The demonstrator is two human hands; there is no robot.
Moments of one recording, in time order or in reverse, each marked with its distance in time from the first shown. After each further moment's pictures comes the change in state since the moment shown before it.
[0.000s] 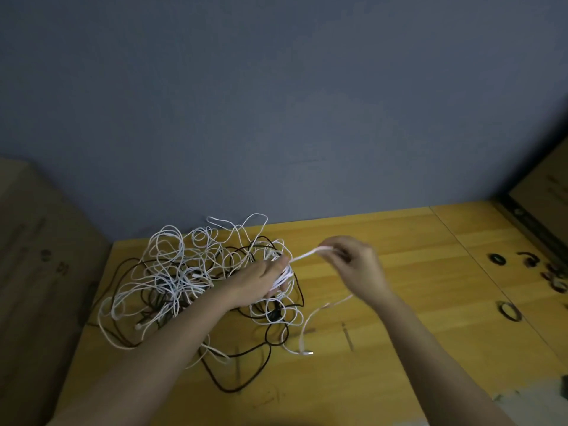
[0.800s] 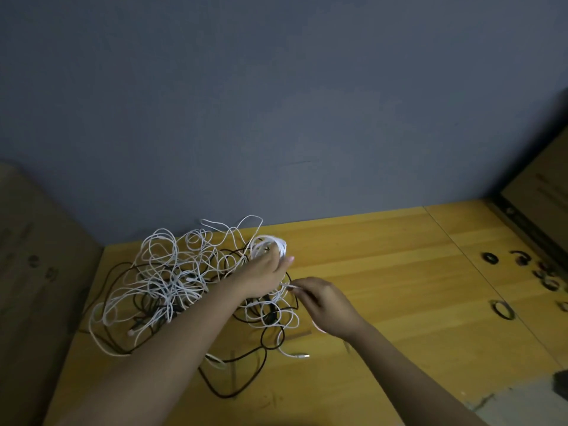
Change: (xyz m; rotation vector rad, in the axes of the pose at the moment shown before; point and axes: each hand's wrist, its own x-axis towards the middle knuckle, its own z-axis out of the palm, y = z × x) left_hand 0.041 -0.003 0.008 0.223 0.030 -0.118; right_hand -0.037 0.030 0.046 -0.128 -0.355 -0.042
